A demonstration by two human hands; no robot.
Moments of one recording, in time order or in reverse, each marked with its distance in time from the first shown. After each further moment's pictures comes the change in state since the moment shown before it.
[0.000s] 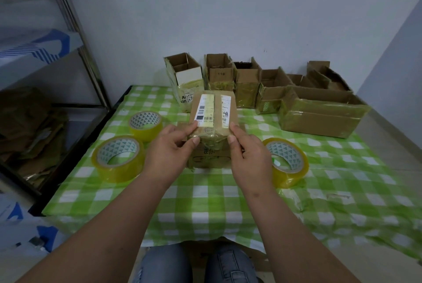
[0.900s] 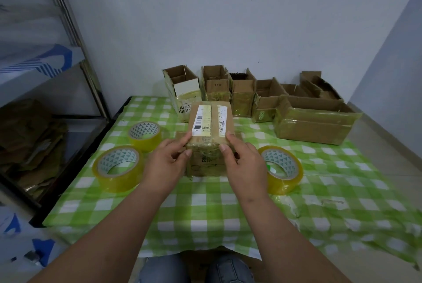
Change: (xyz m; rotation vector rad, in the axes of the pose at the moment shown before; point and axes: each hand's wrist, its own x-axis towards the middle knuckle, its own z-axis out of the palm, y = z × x) left_hand -0.007 -0.001 -0.007 0.022 -0.063 -0.054; right_hand 0.002 -0.006 -0.003 -0.034 -0.085 0.084
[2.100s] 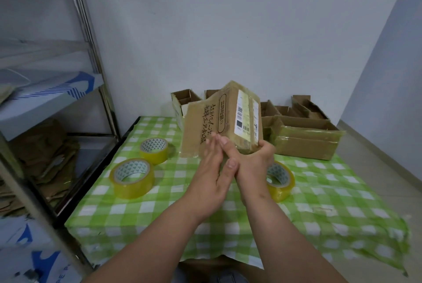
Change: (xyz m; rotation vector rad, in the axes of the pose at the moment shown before) left_hand -0.047 0.077 0.024 -0.008 -0.243 0.294; right_hand -0.001 -0.067 -0.037 0.538 0.180 0.388
